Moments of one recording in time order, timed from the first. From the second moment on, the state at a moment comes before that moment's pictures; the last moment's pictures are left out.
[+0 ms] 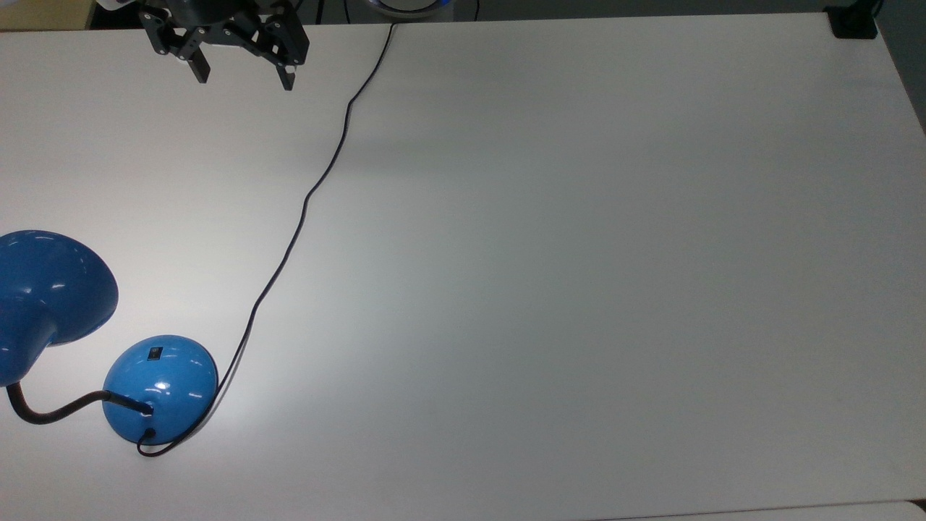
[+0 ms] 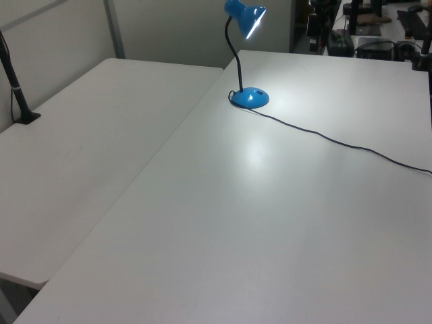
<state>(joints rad) -0.11 0.15 -0.10 -1.51 0.03 1.66 -0.12</state>
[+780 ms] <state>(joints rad) -0.12 0.15 -0.12 -1.51 0.03 1.66 -0.21</state>
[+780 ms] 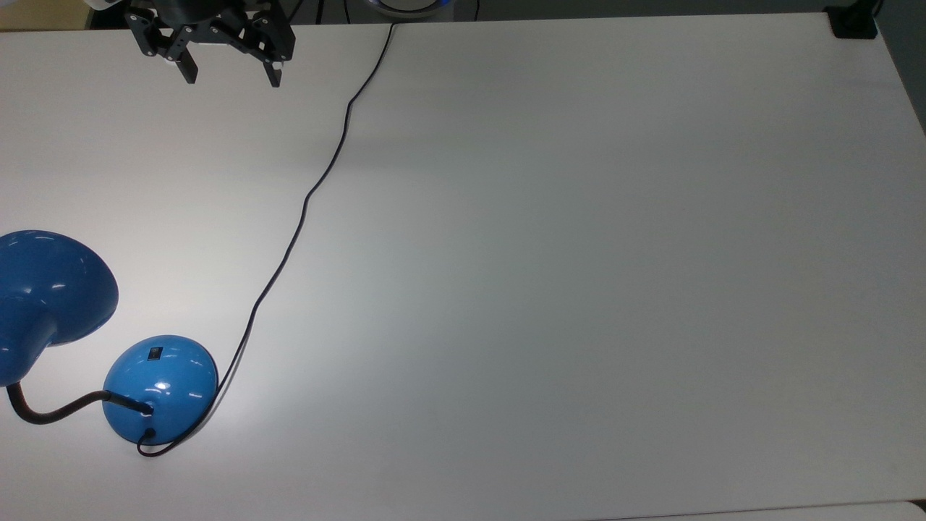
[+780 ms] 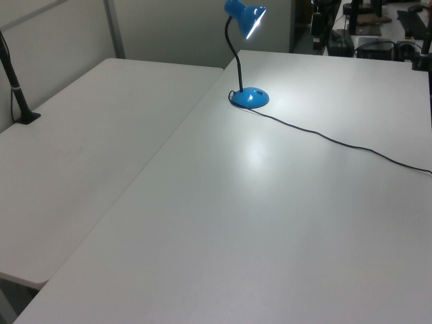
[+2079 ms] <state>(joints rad) -0.19 0.34 -0.14 -1.50 0.11 2.02 -0.45</state>
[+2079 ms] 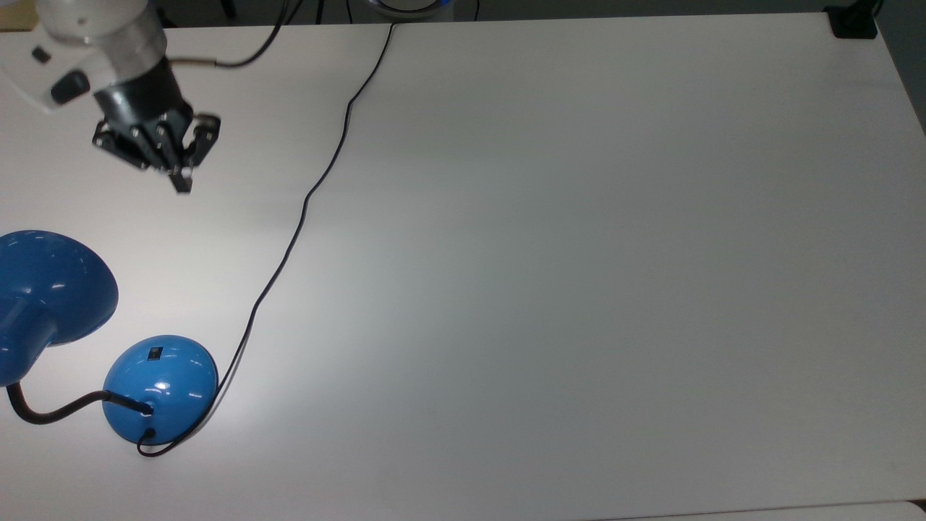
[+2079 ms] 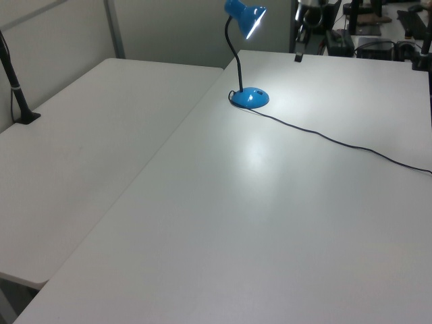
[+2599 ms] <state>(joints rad) -0.21 0.54 -0.14 -1.50 0.16 2.41 -0.51</state>
